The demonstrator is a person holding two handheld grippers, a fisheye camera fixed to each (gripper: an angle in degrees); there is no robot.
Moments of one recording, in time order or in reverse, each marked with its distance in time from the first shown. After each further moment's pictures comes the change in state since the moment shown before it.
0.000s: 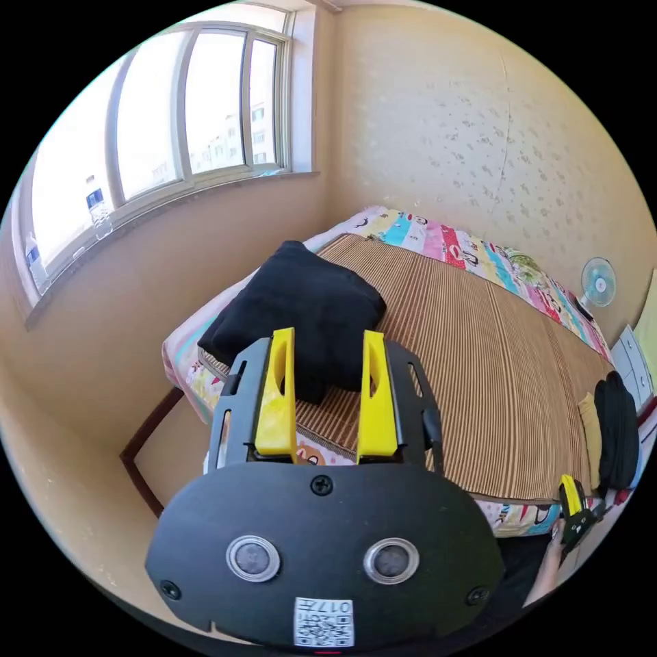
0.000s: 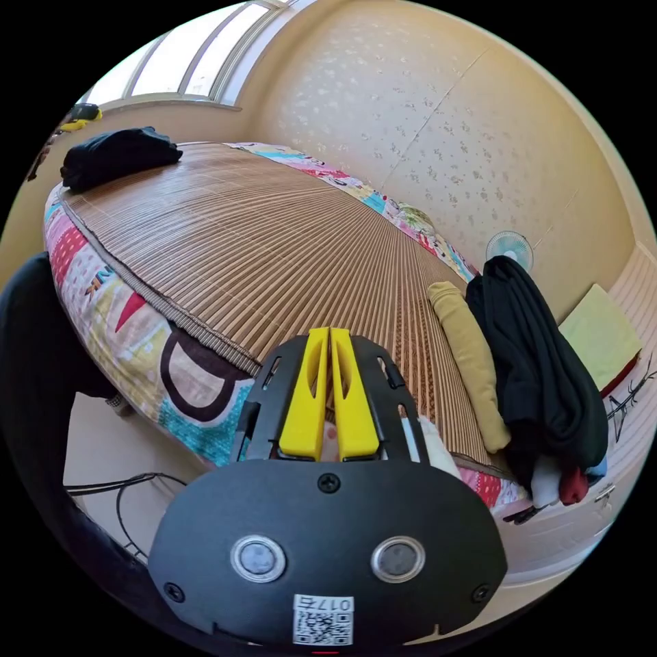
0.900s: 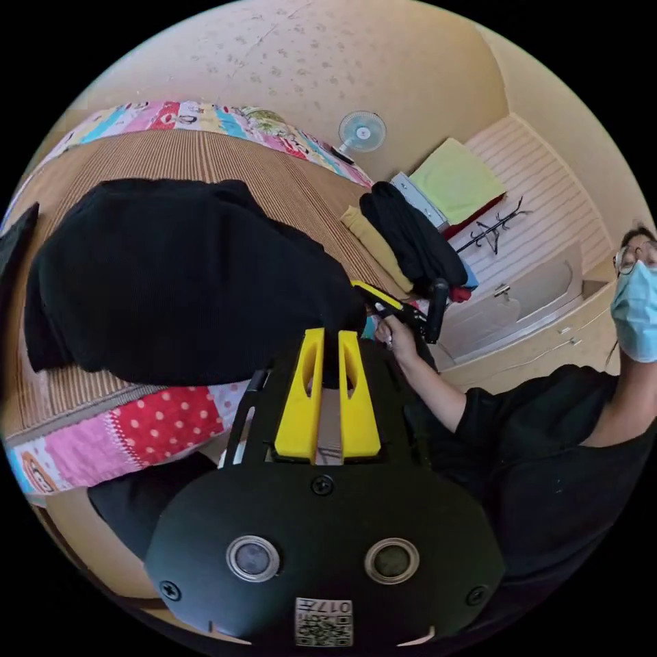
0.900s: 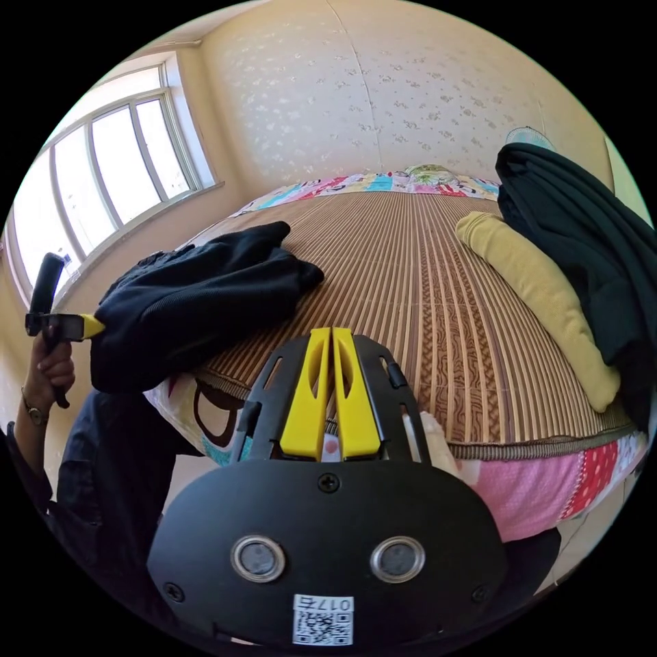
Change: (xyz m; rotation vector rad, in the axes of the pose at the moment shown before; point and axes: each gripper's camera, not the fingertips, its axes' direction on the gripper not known) left arm 0.191 0.160 0.029 -0.446 1.071 0.447; right arm 0.119 0.038 0.028 0.066 -0.458 0.374
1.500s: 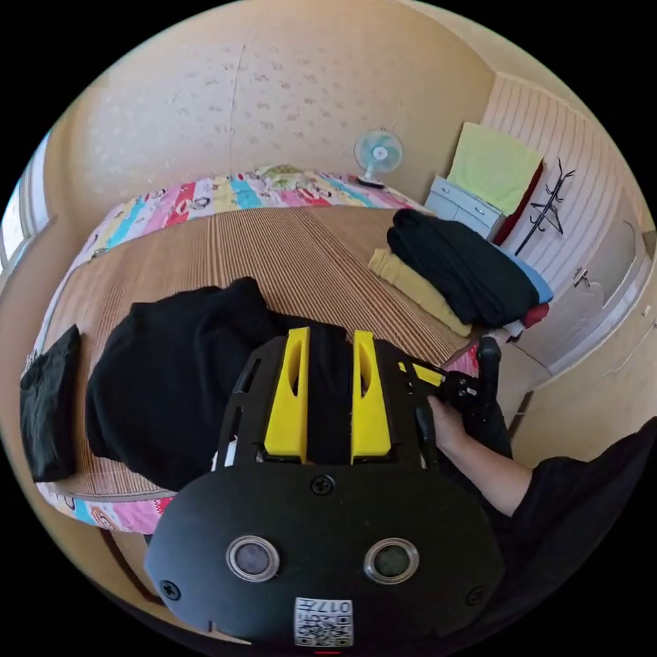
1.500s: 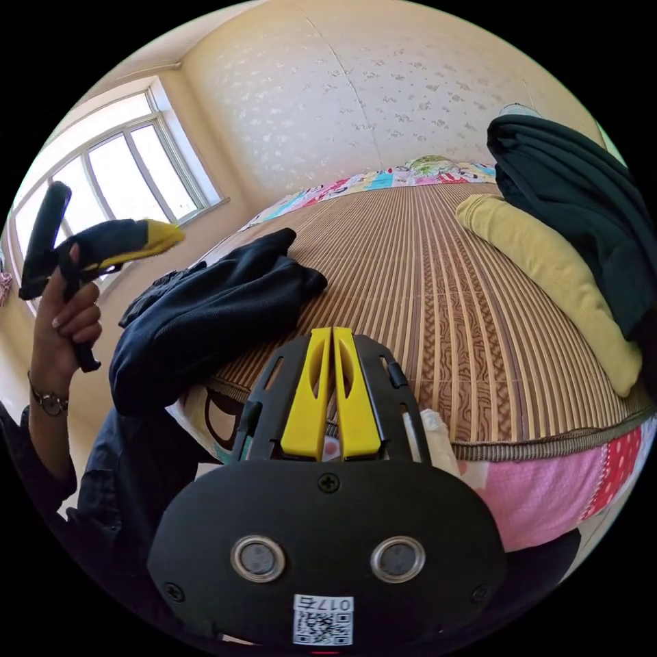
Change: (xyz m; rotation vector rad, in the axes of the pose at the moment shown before) left arm 0.084 -0.097 0.113 -0.011 -0.499 0.178; right arm 0.045 -0.004 -0.009 0.016 -0.120 0.091
